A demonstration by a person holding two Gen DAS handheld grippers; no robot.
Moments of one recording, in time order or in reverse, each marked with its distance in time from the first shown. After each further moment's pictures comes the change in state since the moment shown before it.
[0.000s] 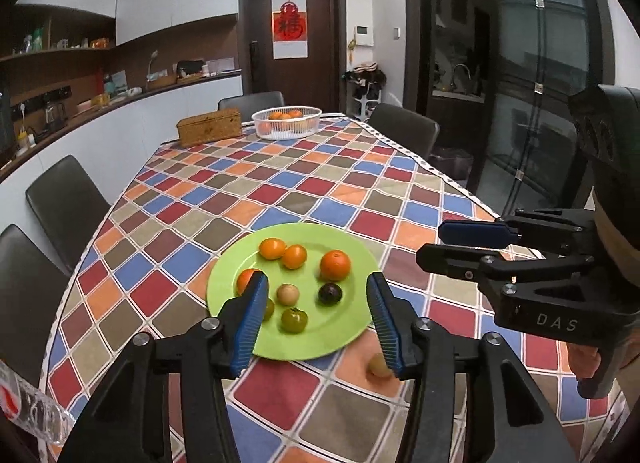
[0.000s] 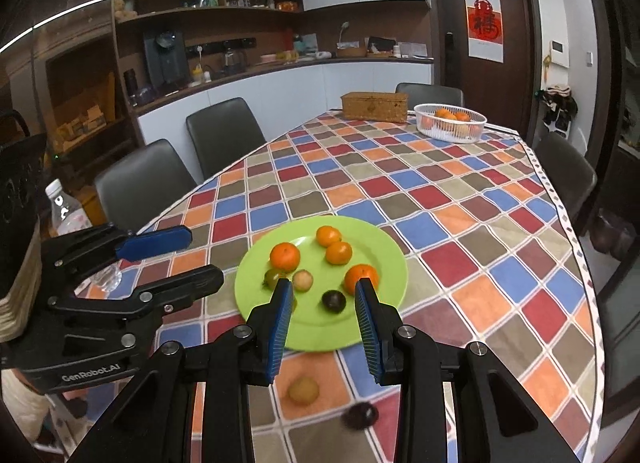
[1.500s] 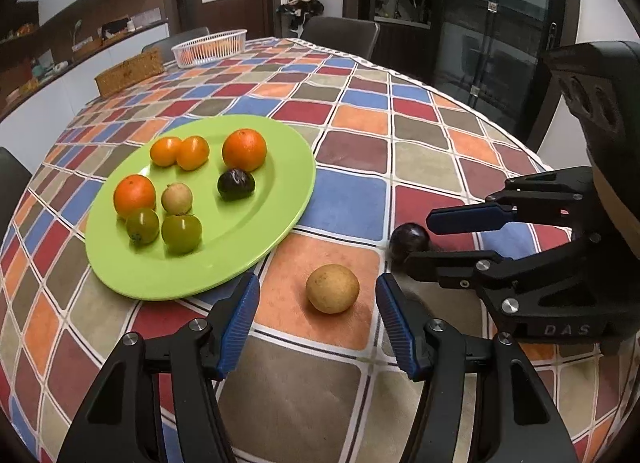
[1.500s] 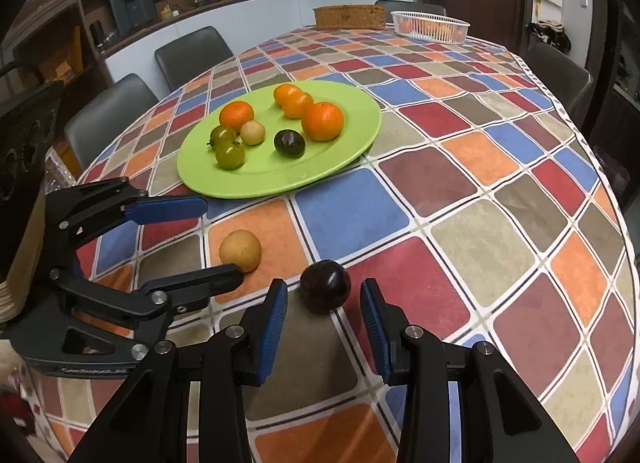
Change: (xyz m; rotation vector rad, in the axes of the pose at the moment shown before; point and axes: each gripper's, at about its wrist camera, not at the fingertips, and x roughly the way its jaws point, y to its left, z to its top) left arm 0.098 -0.041 -0.076 0.127 0.245 -0.184; right arm 0.048 -0.030 -0.103 0.062 0.256 -0.037
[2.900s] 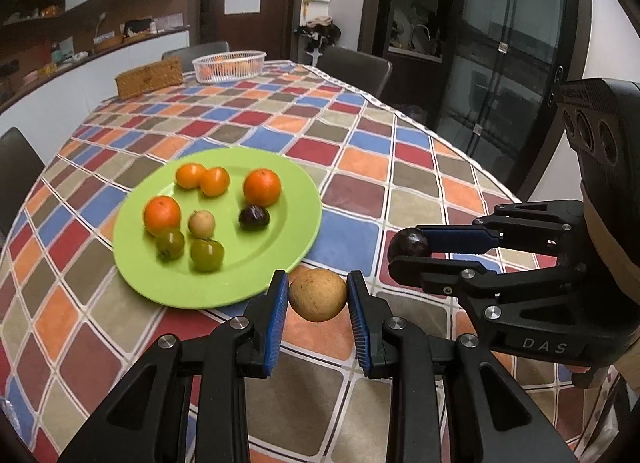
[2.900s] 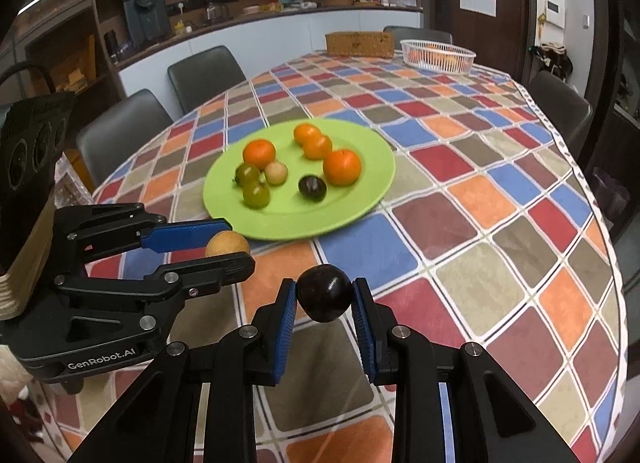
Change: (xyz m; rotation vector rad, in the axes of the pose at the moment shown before) left arm -0.050 0.005 0.015 -0.096 -0.101 -0.006; right arm -0.030 0.019 0.021 -0.026 -0.091 0.004
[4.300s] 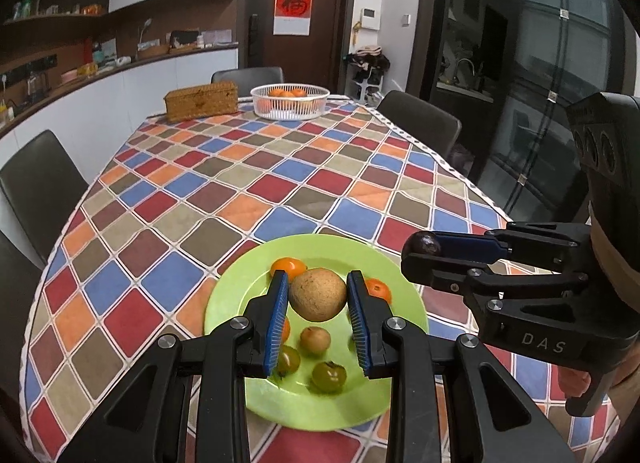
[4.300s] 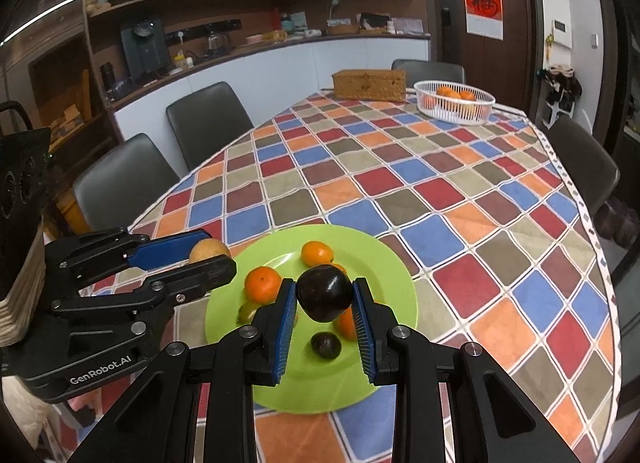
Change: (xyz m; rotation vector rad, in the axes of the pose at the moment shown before) left arm 0.009 0.096 0.088 -0.095 -0.072 0.111; right arm 0.041 0.002 0.124 0.005 -0.075 0.025
